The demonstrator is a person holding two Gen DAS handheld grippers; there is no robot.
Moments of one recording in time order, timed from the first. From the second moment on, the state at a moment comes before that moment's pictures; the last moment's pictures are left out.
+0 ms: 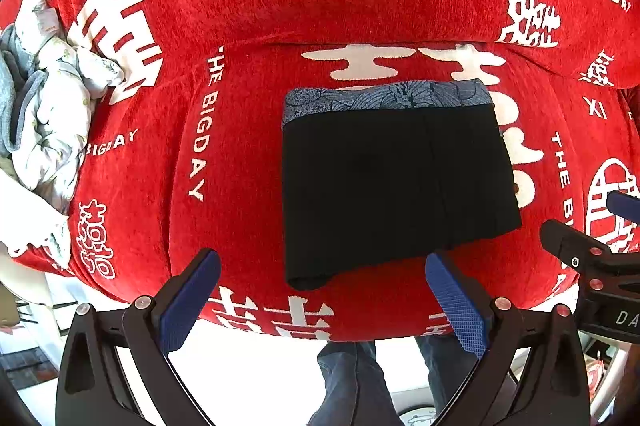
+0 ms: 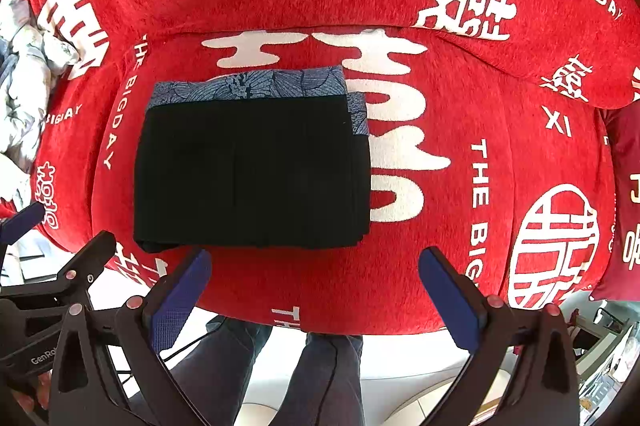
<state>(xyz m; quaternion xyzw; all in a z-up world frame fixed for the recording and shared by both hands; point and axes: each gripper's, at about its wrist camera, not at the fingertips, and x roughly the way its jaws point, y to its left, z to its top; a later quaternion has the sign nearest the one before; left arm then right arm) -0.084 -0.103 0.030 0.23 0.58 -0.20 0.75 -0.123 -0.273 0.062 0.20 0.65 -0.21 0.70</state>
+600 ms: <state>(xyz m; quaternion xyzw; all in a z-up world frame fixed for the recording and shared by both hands) -0.087 -0.103 0.031 0.23 0.58 -0.20 0.76 -0.124 -0.270 0.060 0.21 0.65 -0.20 0.71</state>
